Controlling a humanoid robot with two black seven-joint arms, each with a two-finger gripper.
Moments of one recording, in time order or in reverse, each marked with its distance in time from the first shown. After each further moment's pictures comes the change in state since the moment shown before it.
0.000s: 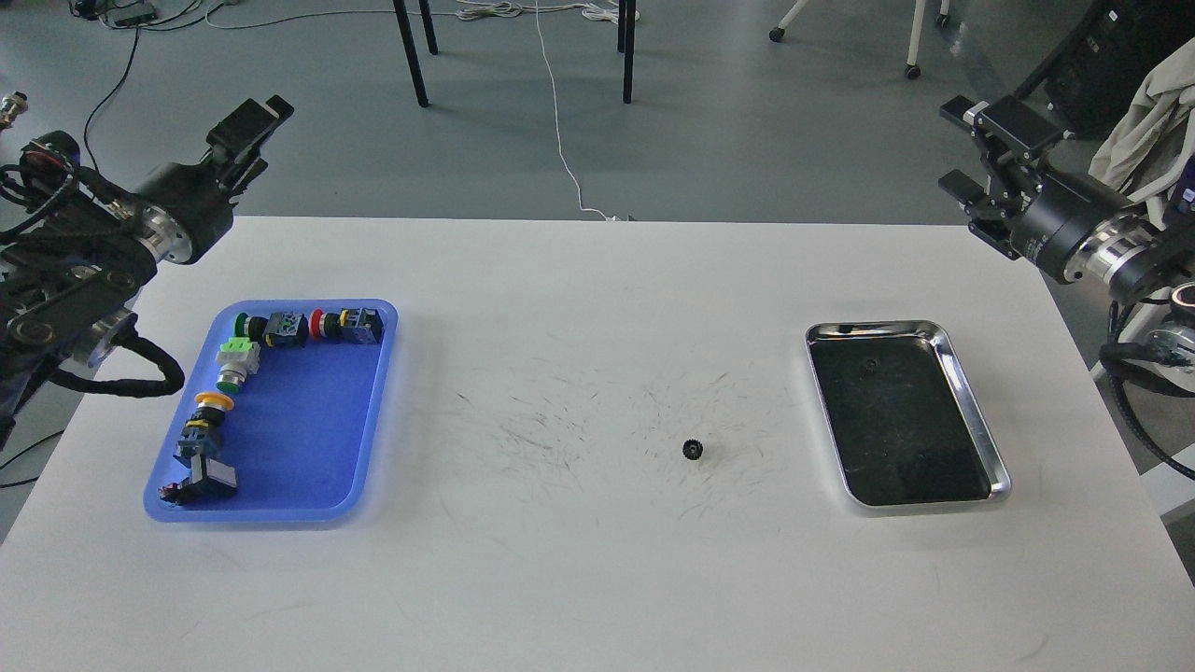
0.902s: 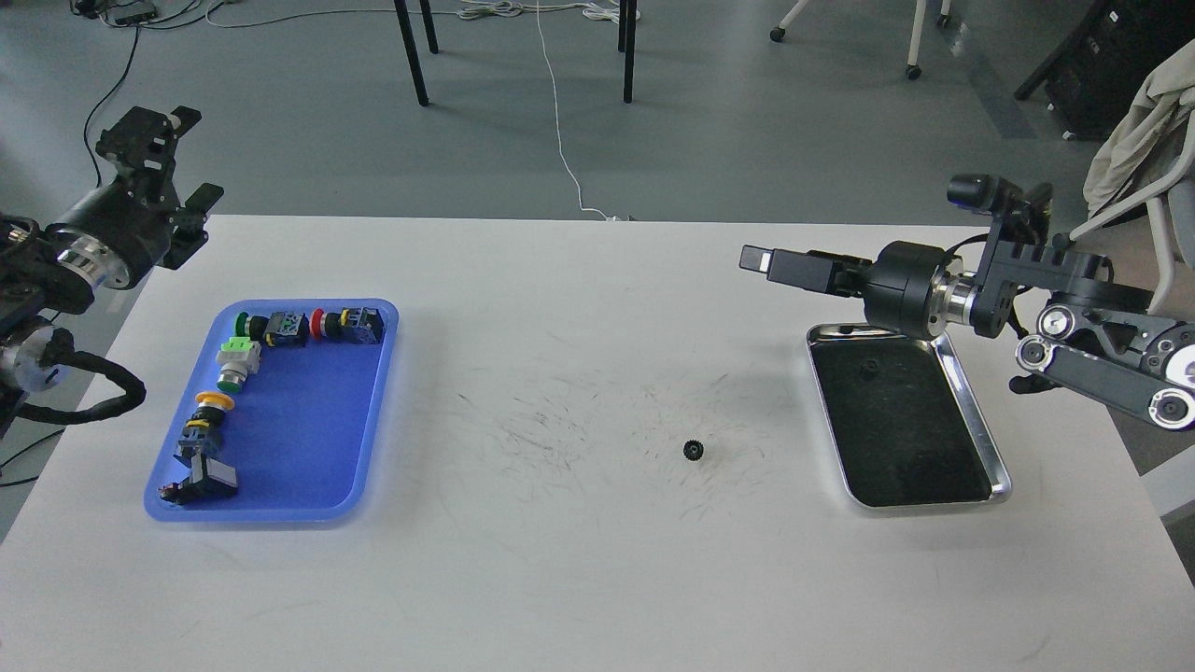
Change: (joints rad) left arm 0.062 -0.035 -0.163 0.170 -0.256 -0.317 0.000; right arm 0.153 0.215 -0.285 -0.040 -0.554 -0.002 0.011
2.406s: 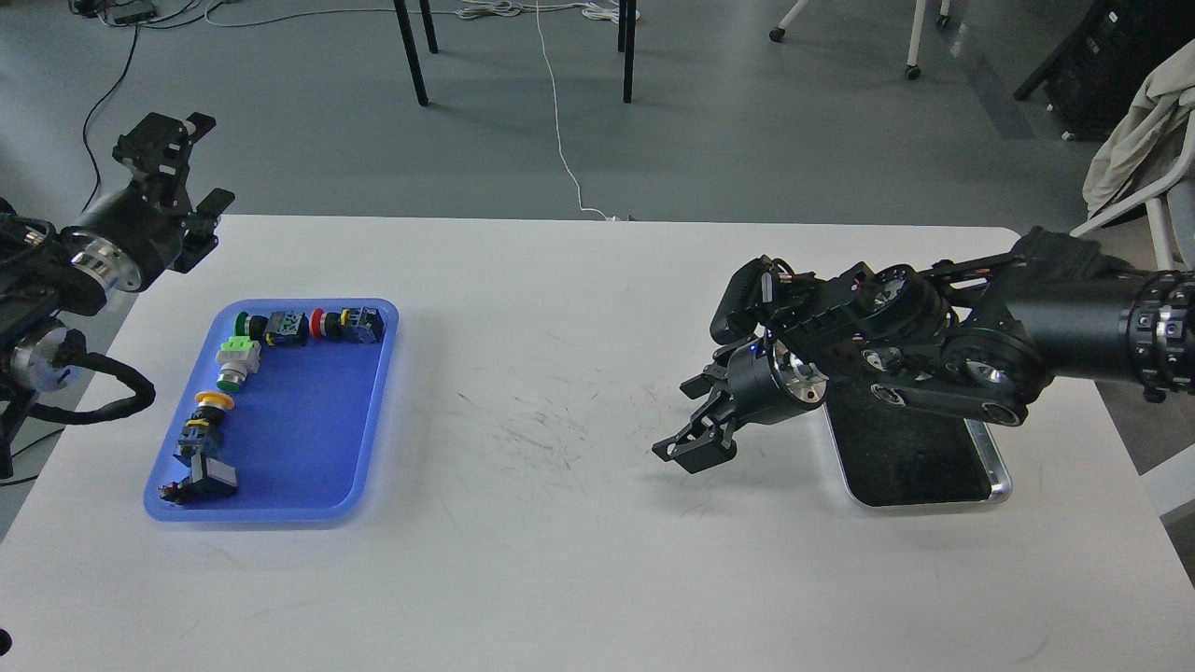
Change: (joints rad) left arm 0.001 -0.006 0.015 0.010 0.009 -0.002 0.000; right arm 0.331 0.374 -0.596 -0.050 -0.323 0.026 0.092
